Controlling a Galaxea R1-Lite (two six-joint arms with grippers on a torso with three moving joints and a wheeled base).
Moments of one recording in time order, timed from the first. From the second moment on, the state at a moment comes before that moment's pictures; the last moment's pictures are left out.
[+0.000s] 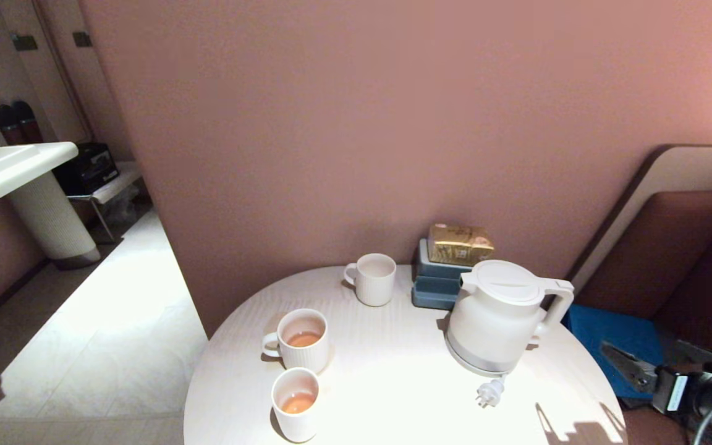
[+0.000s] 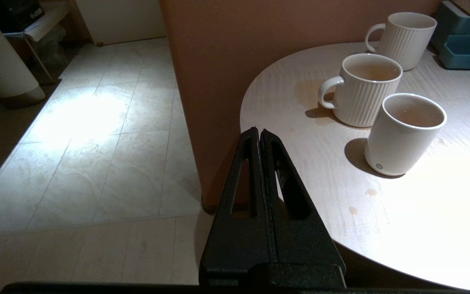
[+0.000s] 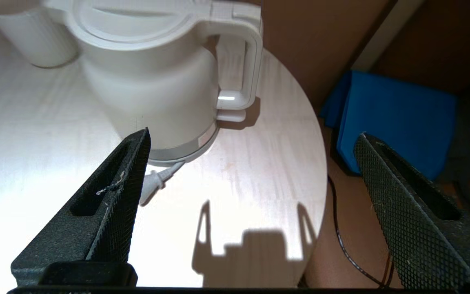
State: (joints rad) left arm 0.00 0.00 -0.01 0.02 -0.03 0.03; right arm -0.06 1.29 -0.03 -0.97 0.00 -0.01
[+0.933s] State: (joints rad) left arm 0.00 0.00 -0.01 0.02 -0.03 0.03; right arm 0.01 0.22 -0.16 0.18 0.19 -0.05
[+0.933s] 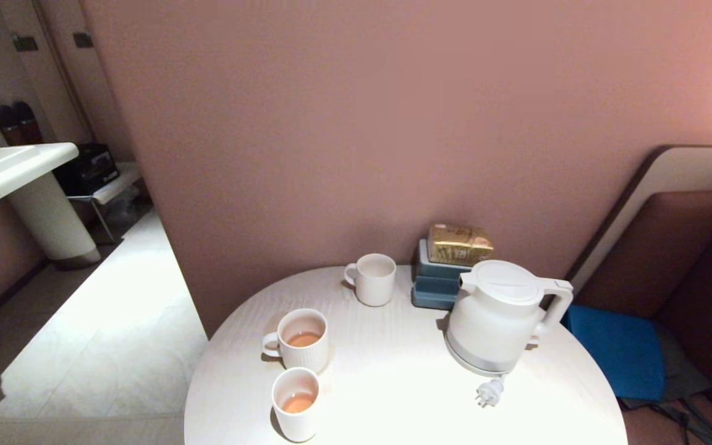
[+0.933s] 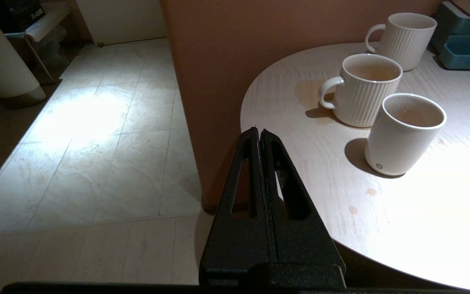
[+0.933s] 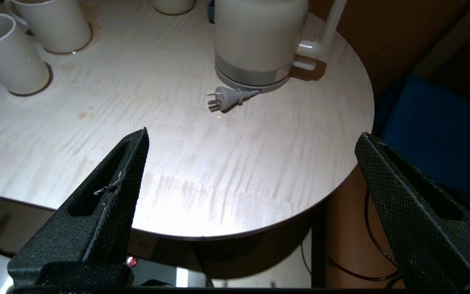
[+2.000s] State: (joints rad) left arm 0.00 0.00 -0.01 0.02 -0.03 0.03; right arm 0.02 0.00 0.00 0.01 0.01 -0.07
